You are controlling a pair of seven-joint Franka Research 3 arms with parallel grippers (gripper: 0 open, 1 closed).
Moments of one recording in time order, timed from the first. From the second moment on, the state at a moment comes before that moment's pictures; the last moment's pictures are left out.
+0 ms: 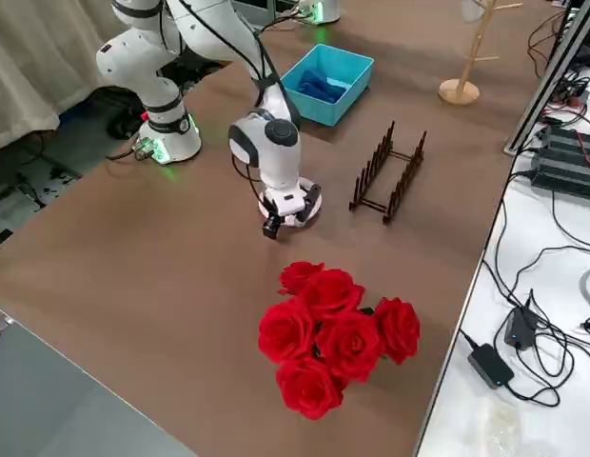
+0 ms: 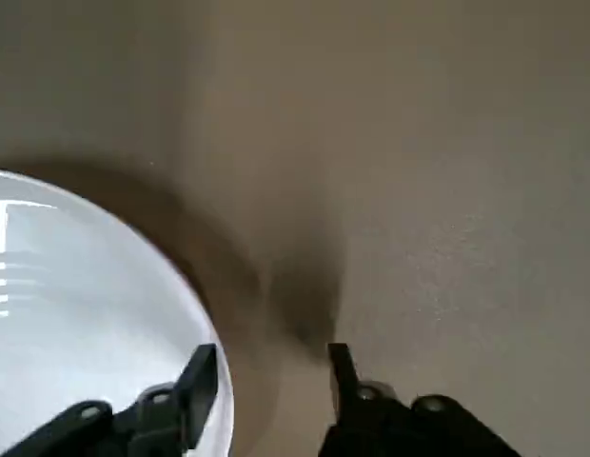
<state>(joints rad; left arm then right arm) -0.09 0.16 -0.01 -2.03 -0.18 2.51 -0.05 -0.09 0.36 -0.17 -2.32 -0.01 2.59 -0.39</state>
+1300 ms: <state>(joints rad) -0.10 0.18 -0.13 -2.12 -0.11 2.75 -0.28 -0.04 0.27 -0.17 -2.20 -0.01 2.31 -0.40</state>
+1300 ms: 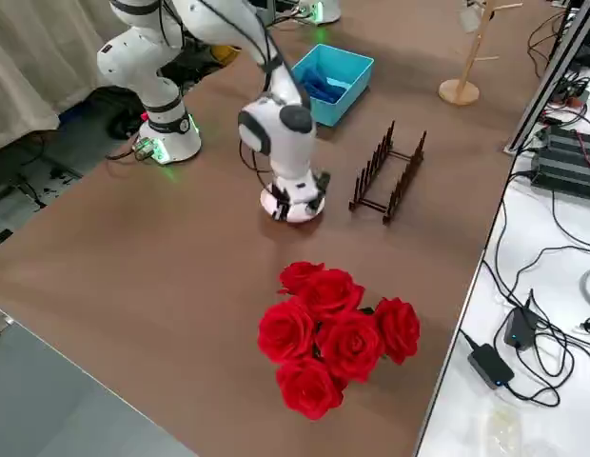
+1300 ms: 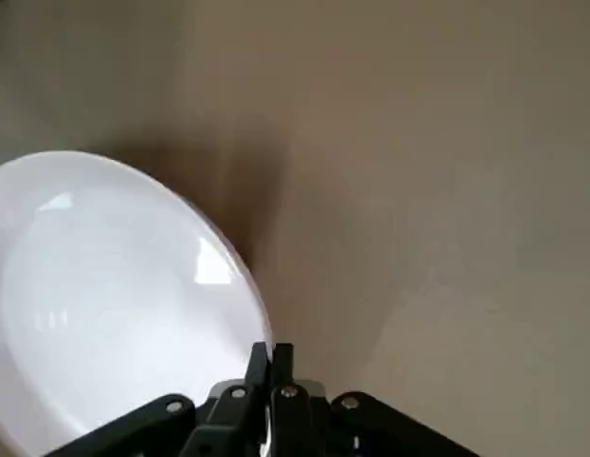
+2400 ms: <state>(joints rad) -0.12 0.25 -0.16 -2.09 -0.09 2.82 -0.35 0.44 0.17 -0.15 -1.67 -0.57 1.44 0.34</state>
